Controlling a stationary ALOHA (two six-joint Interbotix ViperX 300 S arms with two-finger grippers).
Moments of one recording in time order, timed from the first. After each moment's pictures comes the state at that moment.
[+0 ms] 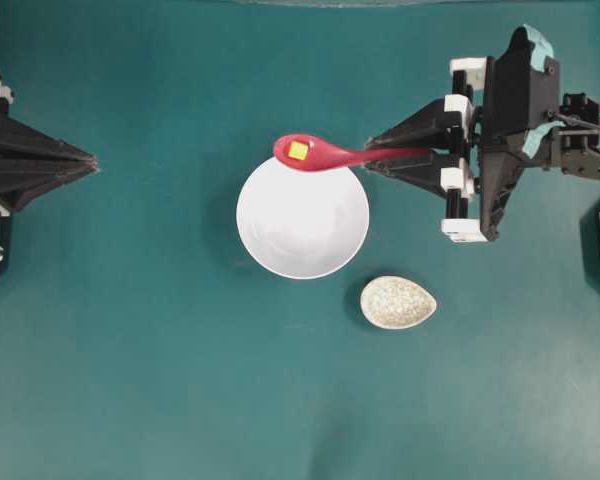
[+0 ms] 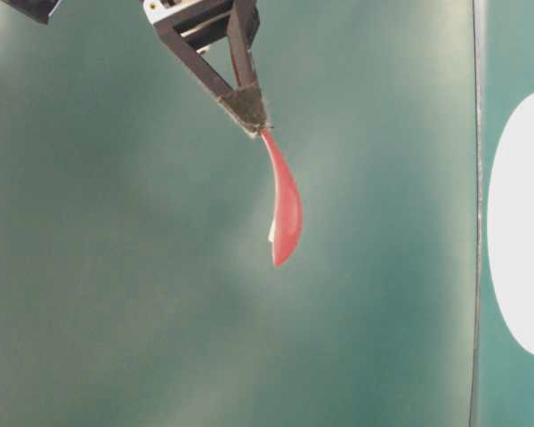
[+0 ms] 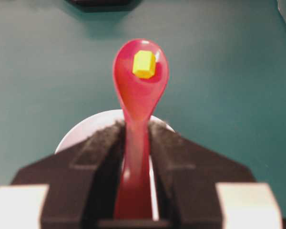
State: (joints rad) left arm 0.05 -1.00 1.17 0.01 -0.21 -0.01; right arm -0.10 -0.44 0.80 0.29 -0.07 -0.29
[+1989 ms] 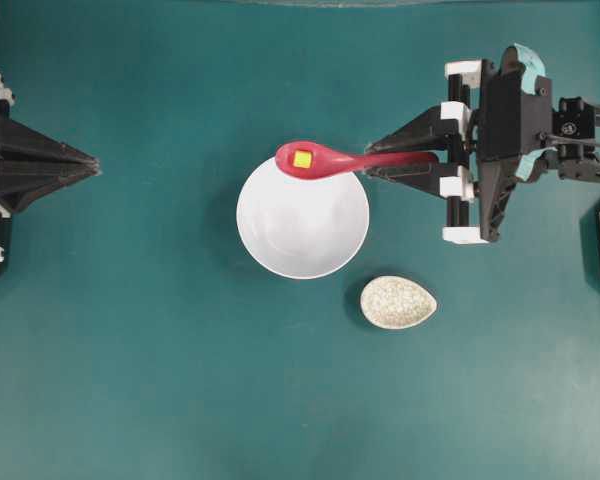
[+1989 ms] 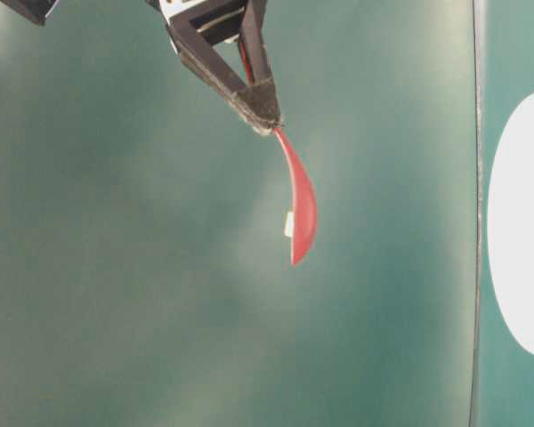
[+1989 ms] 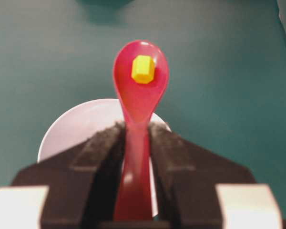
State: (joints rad) left arm 0.05 -1.00 1.17 0.01 -0.17 -0.01; right arm -0.10 -0.43 0.80 0.15 -0.04 -0.27
